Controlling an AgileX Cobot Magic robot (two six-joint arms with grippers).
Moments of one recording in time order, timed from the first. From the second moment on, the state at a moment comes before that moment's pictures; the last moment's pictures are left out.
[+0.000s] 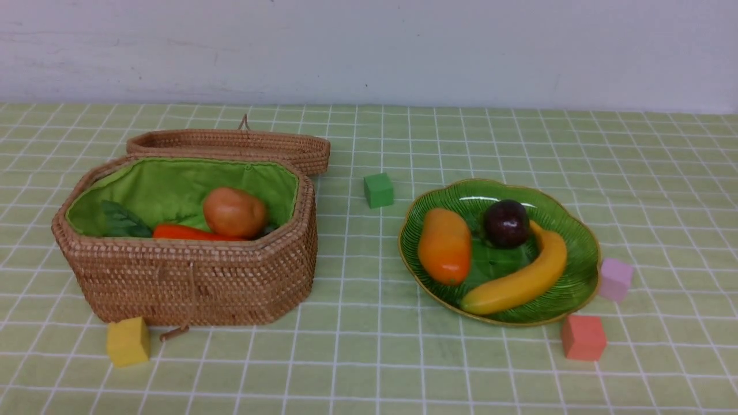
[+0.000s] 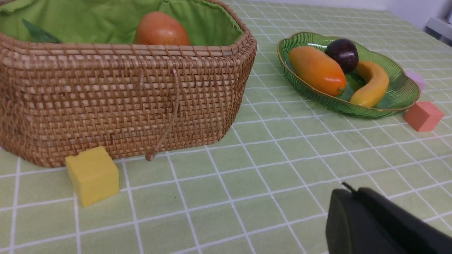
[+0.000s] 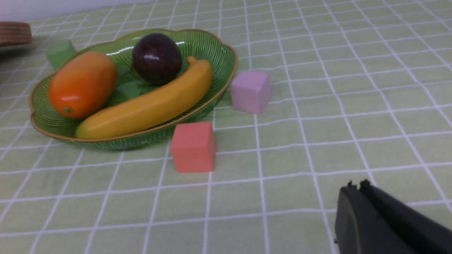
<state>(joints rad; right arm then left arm) 0.03 0.00 0.02 -0.06 0.32 0.24 -0.21 0.05 -0.17 -0.48 0.49 0.27</state>
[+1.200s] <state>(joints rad) 0.03 -0.01 0.02 0.15 0.39 -0.17 -0.21 0.05 -0.17 -0.48 0.49 0.27</state>
